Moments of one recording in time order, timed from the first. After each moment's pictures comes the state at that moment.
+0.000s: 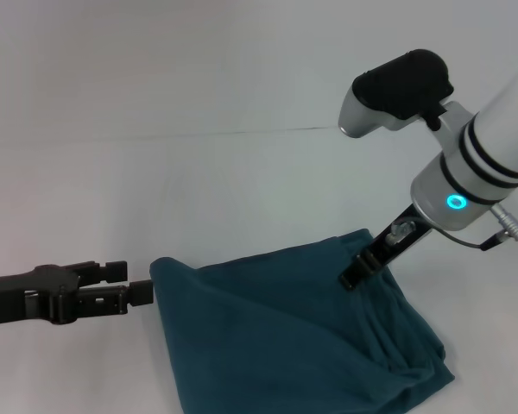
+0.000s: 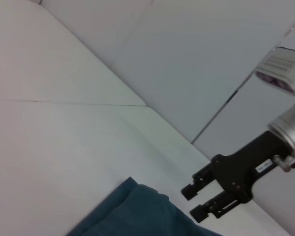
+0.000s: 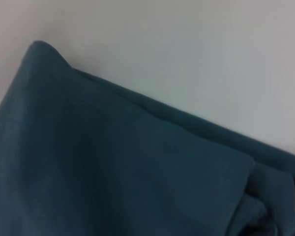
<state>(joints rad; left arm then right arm) -0.49 -2.08 0.56 0.85 2.10 1.77 -1.86 0.79 2.10 -1.35 -1.19 -2.70 -1.54 2.81</state>
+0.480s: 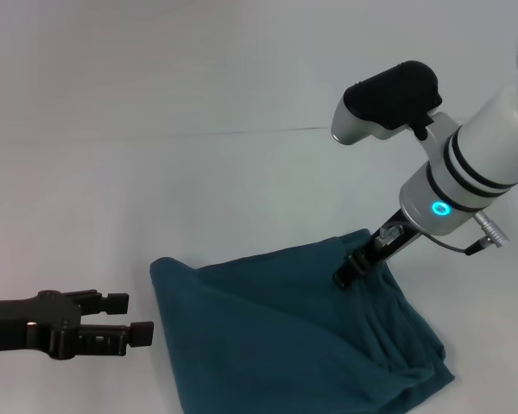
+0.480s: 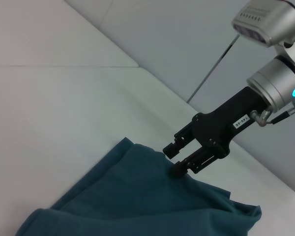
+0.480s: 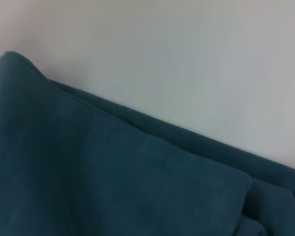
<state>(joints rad) -0.50 -2.07 0.58 0.86 2.20 1.80 -1.80 0.80 2.10 -1.37 -1.08 -2.70 -1.42 2.82</state>
